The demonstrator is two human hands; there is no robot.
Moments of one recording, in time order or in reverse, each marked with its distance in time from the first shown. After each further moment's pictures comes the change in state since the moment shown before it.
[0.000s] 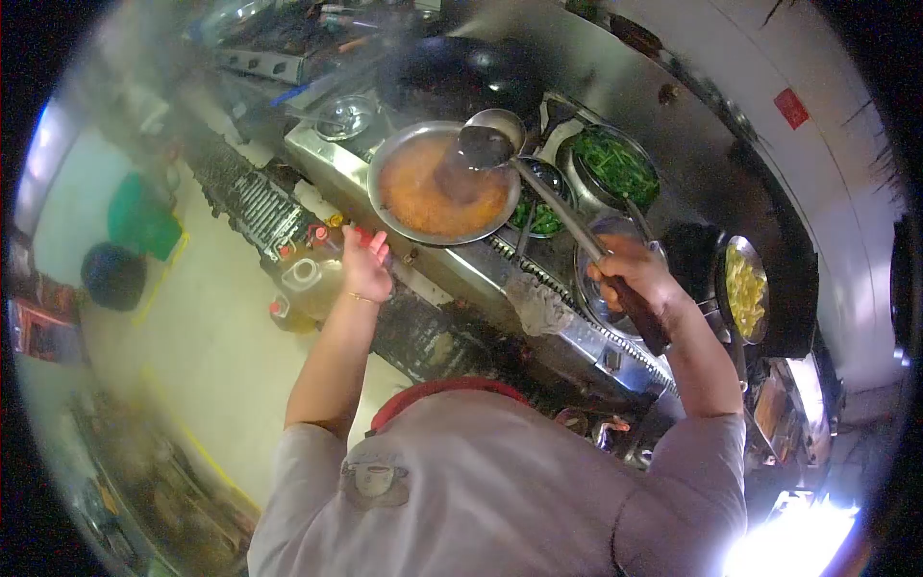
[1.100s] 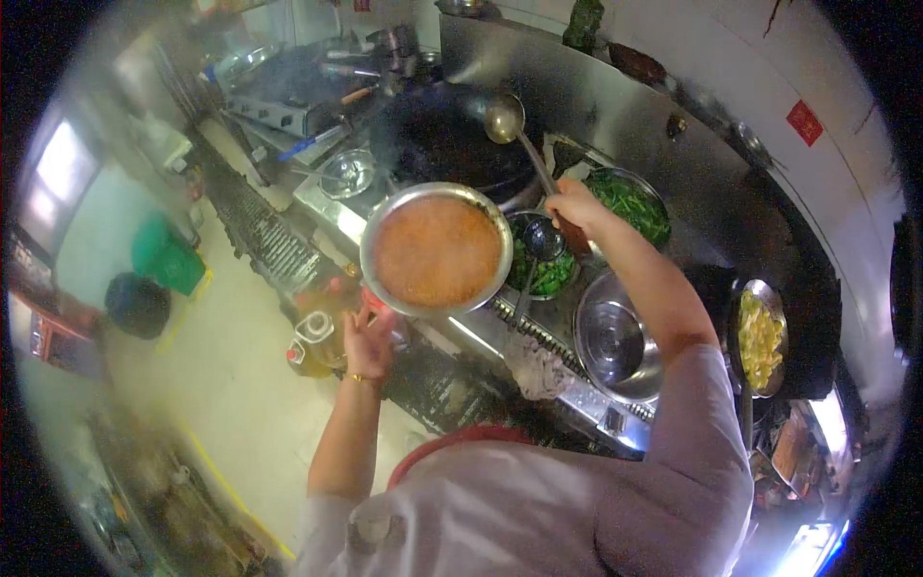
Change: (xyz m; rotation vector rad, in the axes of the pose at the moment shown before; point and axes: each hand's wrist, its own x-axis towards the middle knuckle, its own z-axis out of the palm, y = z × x) left_hand -0.045 -0.012 0.029 0.009 -0.159 0.024; right_hand 0.271 -0.064 -0.056 -0.393 0.093 -0.329
